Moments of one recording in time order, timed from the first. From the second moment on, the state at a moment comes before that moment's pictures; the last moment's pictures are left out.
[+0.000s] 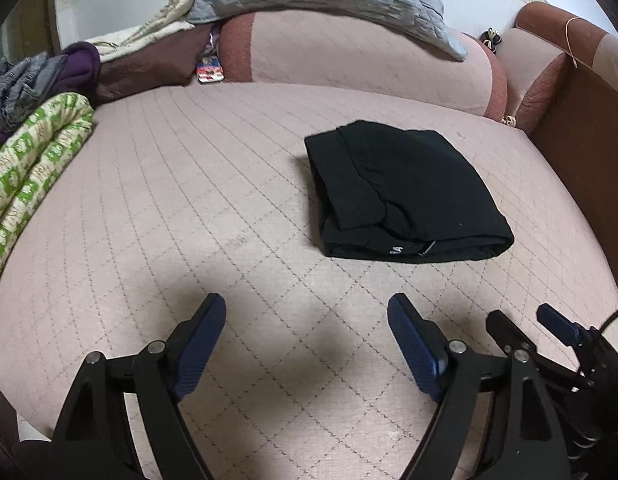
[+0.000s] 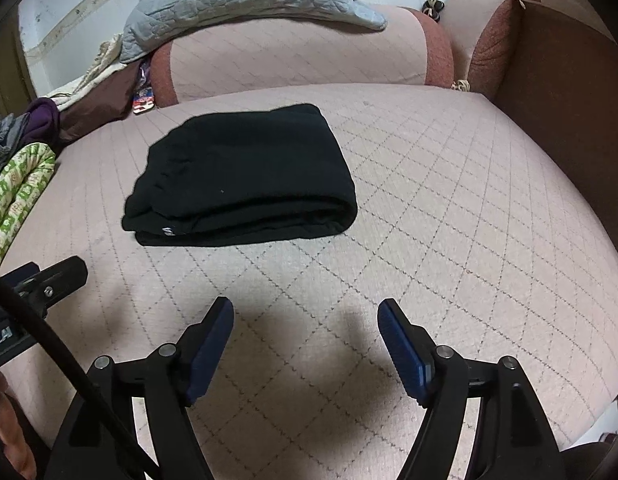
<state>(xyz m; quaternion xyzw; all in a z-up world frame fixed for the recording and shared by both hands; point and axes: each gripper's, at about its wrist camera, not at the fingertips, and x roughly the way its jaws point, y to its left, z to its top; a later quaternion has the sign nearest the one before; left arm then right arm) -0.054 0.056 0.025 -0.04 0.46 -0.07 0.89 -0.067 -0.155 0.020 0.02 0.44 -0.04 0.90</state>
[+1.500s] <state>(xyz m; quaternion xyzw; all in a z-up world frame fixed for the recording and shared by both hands) -0.055 0.059 0.035 -0.04 0.42 -0.08 0.91 -0.051 -0.158 0.002 0.03 0.46 -0.05 0.89</state>
